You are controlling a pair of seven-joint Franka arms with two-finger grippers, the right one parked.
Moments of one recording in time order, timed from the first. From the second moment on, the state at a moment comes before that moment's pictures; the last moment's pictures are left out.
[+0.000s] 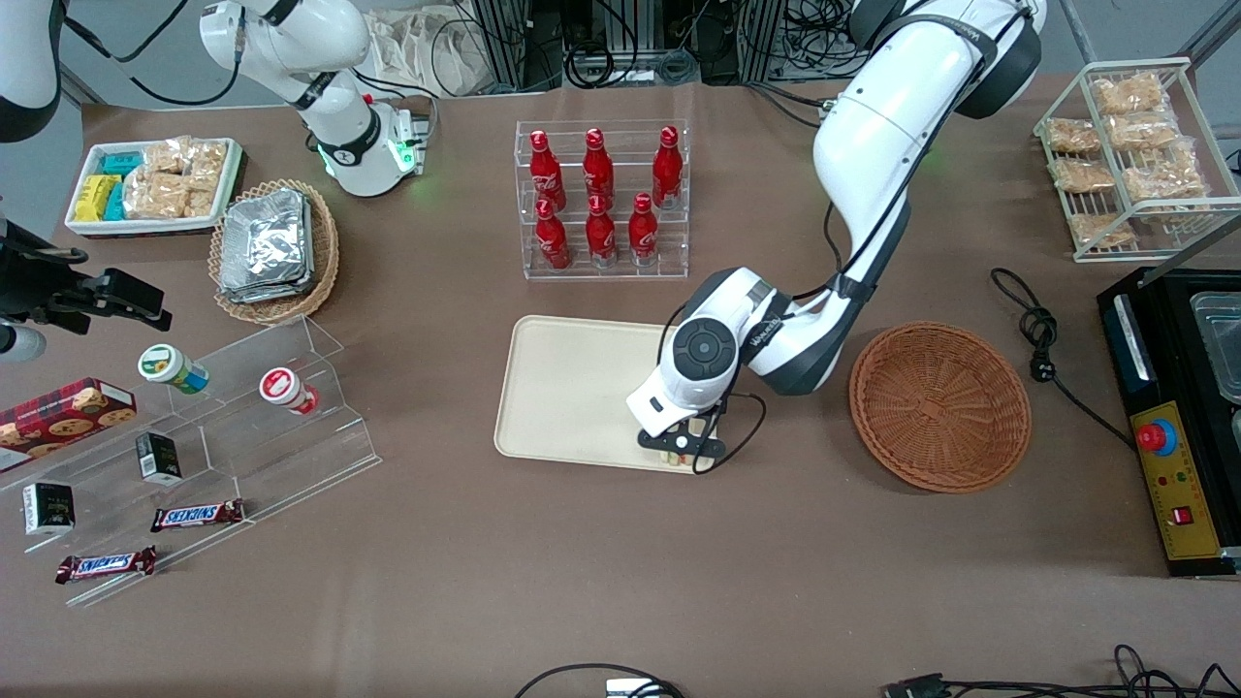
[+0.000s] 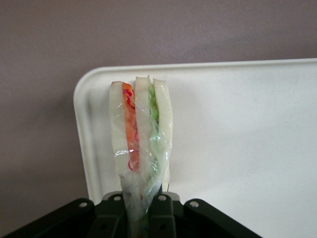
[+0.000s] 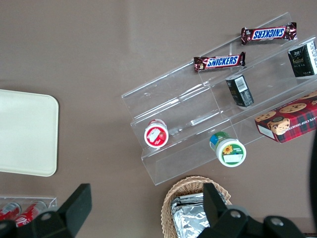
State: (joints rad) arm -0.44 0.79 -0.27 -1.42 0.12 2.12 -0.57
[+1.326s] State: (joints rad) arm -0.44 0.80 -0.27 -1.46 0.11 2.11 -0.60
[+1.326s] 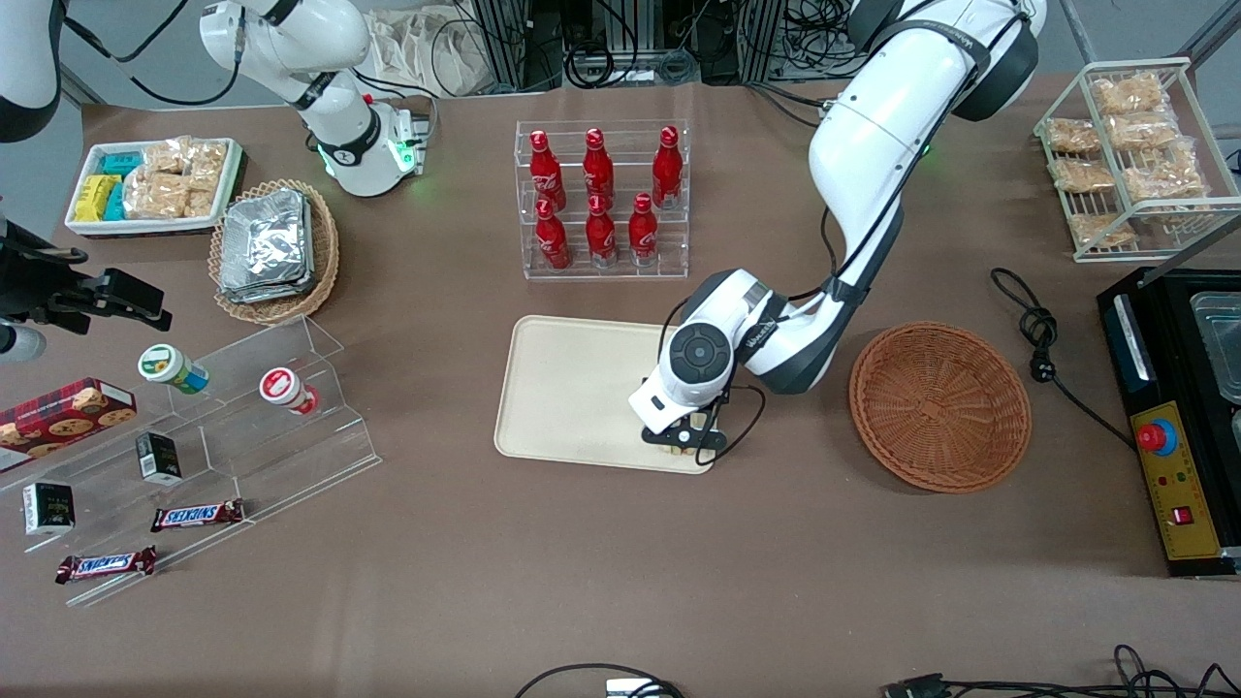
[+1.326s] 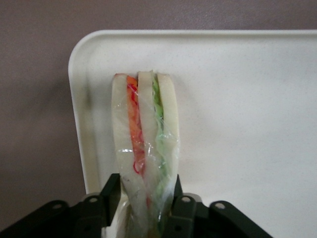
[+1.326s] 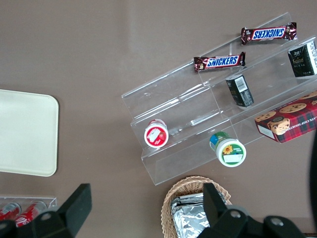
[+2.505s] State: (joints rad) arm -0.23 0.40 -0.27 -1.43 0.11 1.71 -0.56
